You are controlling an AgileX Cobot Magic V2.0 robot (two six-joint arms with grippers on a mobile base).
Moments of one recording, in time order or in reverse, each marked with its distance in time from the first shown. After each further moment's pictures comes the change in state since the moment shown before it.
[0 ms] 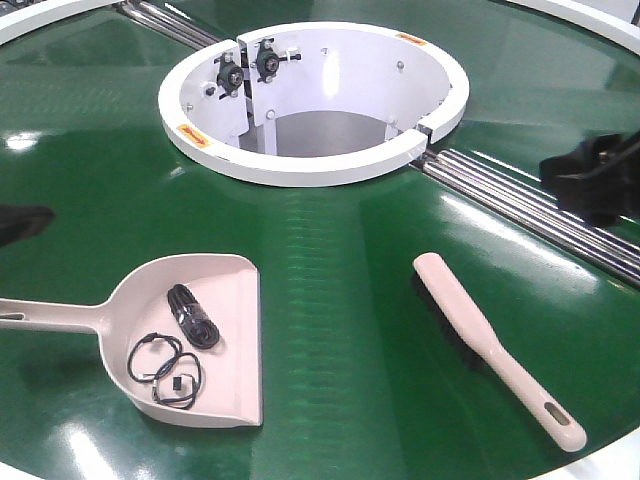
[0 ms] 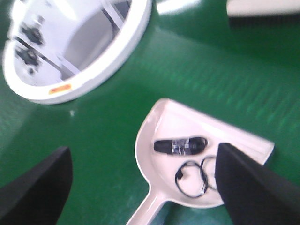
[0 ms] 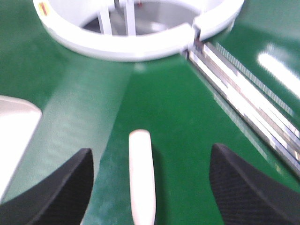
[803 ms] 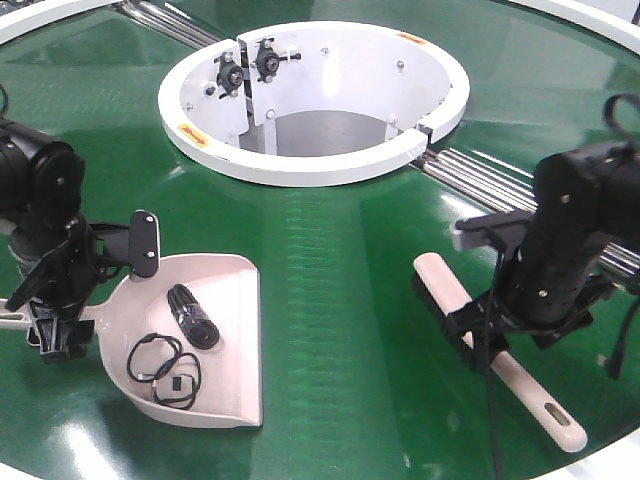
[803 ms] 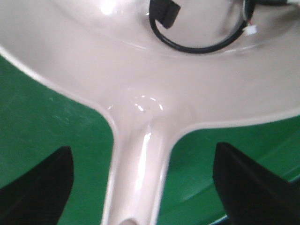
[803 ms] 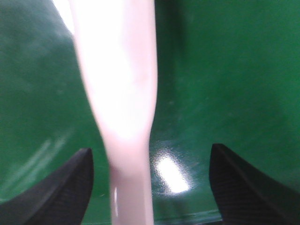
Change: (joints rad) left arm 0.001 0.797 0.000 0.436 0.116 0.203; right arm 0.000 0.668 -0.070 0.001 0.369 0.003
